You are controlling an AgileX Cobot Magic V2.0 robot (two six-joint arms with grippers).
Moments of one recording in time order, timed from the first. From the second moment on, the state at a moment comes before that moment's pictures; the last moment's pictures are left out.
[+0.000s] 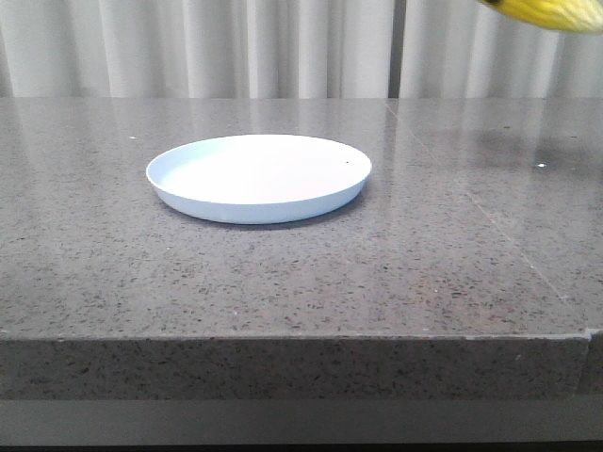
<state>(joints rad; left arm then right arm) -0.48 0.75 -0.97 0.02 0.96 0.08 0.20 1.60 -1.60 0.04 0.81 -0.03</state>
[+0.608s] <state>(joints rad) -0.48 0.75 -0.97 0.02 0.96 0.08 0.54 1.69 -1.60 0.17 0.74 -0.01</state>
